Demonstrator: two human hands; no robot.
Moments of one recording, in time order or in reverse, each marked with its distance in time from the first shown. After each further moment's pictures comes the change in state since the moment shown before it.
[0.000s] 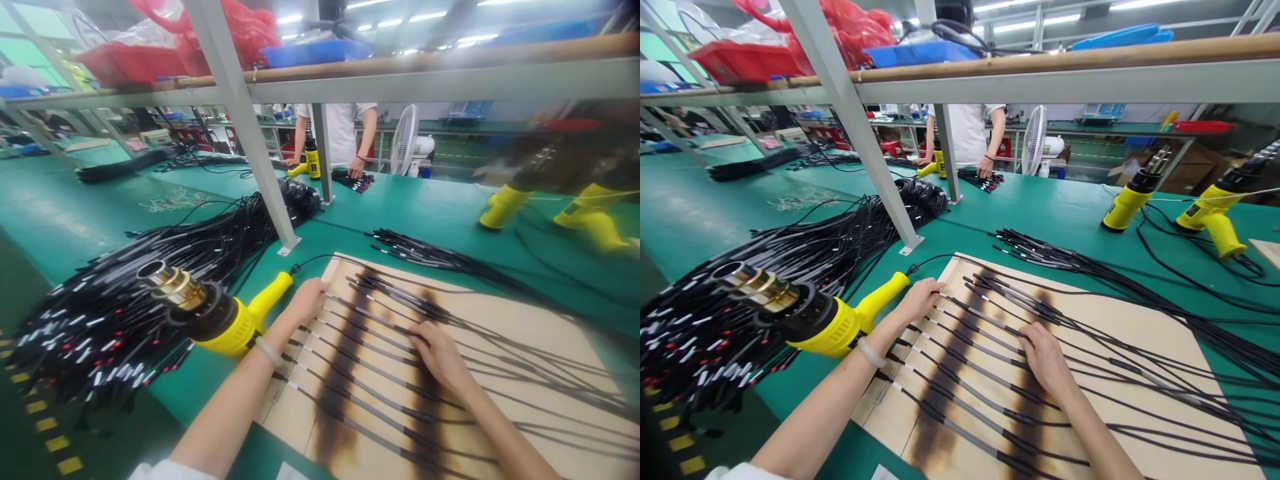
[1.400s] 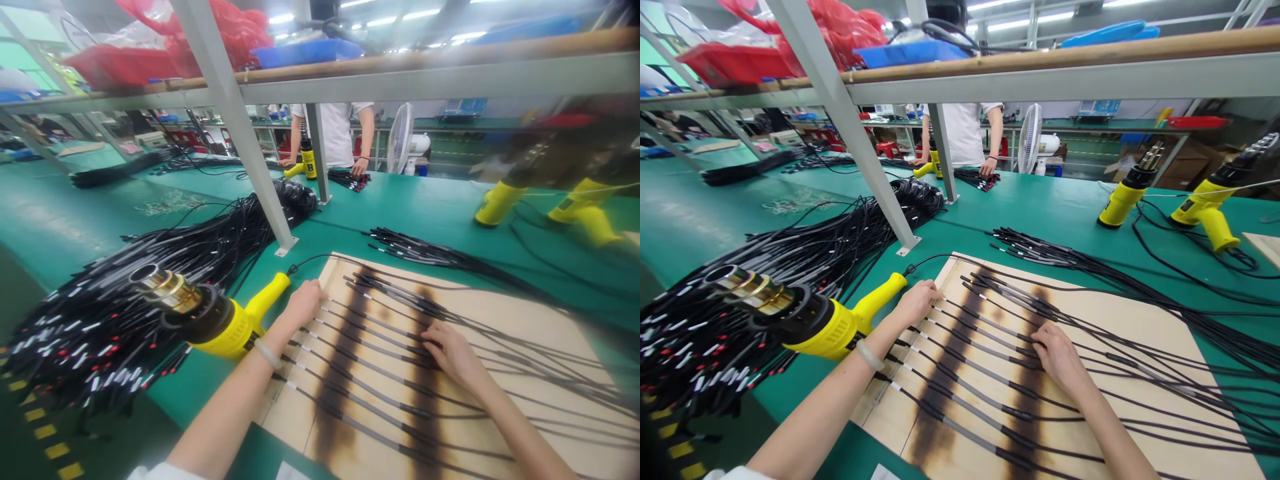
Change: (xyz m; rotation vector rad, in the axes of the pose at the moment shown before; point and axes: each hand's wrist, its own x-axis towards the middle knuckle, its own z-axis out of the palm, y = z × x) left_hand -0.001 0.005 -0.002 0.201 -0.188 -0.071; right_hand -0.011 0.023 -0.020 -0.110 -0.103 0.020
